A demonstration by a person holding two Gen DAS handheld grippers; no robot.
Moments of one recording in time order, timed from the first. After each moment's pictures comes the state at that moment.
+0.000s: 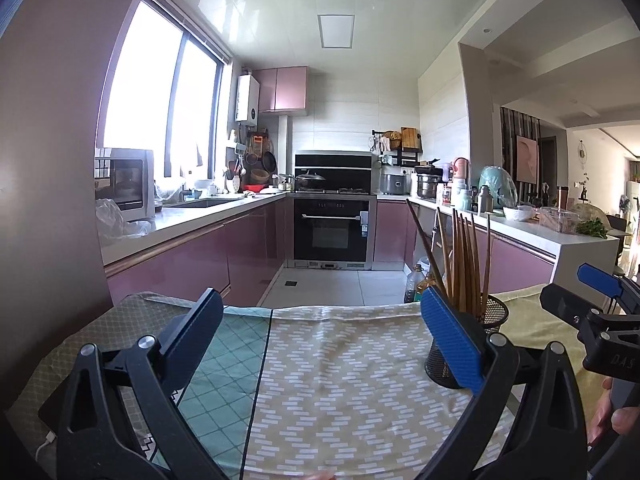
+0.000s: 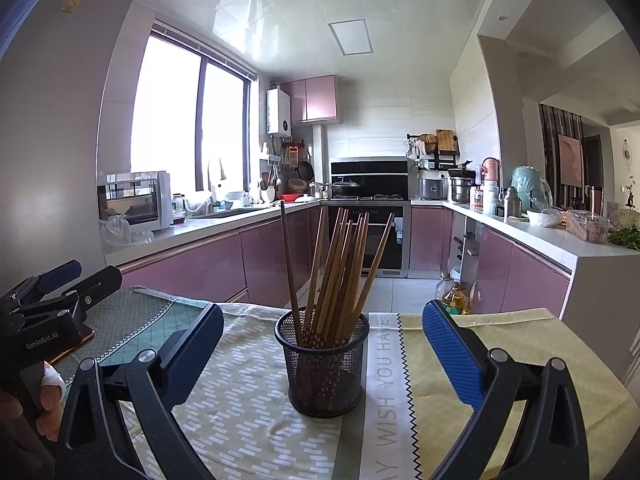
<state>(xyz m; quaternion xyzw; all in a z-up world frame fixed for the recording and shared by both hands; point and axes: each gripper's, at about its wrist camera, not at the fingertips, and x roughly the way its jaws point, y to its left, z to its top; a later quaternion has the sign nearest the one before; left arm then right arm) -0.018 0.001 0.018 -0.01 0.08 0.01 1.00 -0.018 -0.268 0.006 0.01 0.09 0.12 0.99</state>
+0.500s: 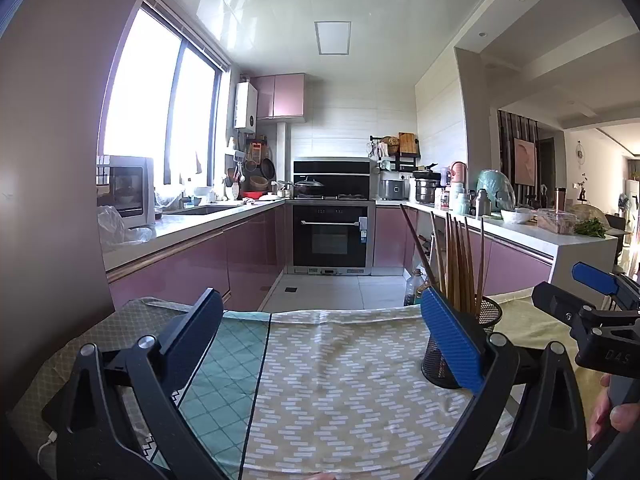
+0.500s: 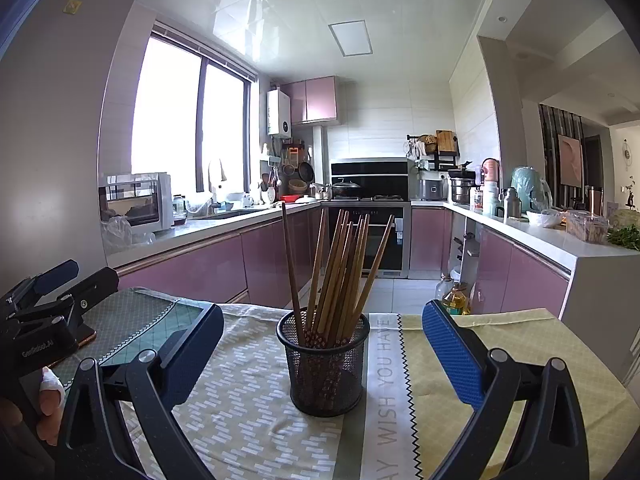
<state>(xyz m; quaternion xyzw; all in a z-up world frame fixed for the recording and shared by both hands) -0.027 -0.001 0.018 0.00 0.07 0.00 1.00 -0.023 -0.268 0.008 0.01 0.09 0.12 0.99</state>
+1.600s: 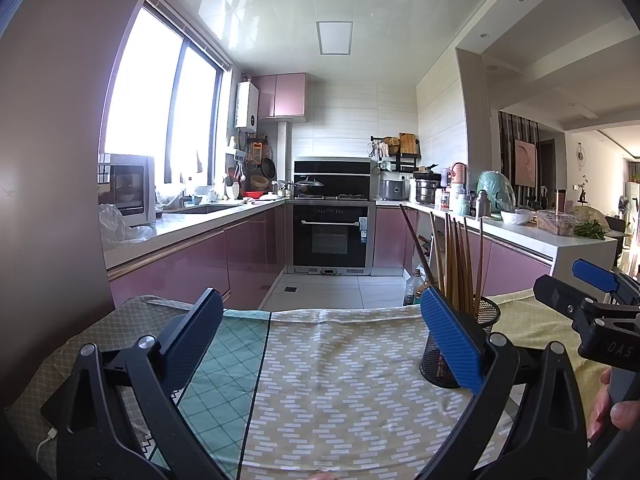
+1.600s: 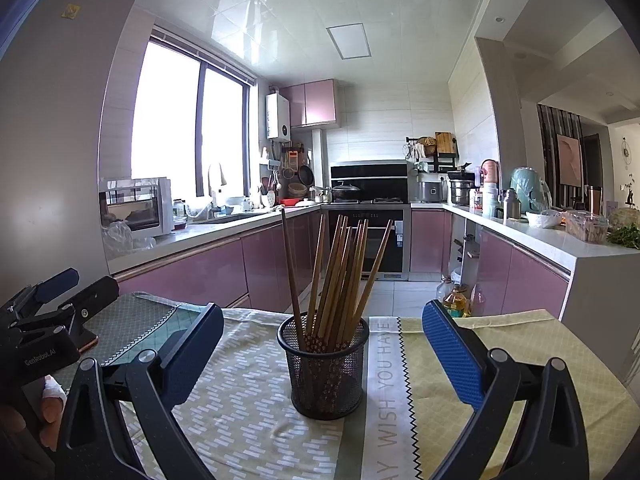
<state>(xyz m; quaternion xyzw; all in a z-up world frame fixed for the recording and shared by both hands) -0.029 -0.002 0.016 0.00 0.07 0.01 1.00 -0.022 -0.265 0.012 0.01 0.09 0.12 0.99</state>
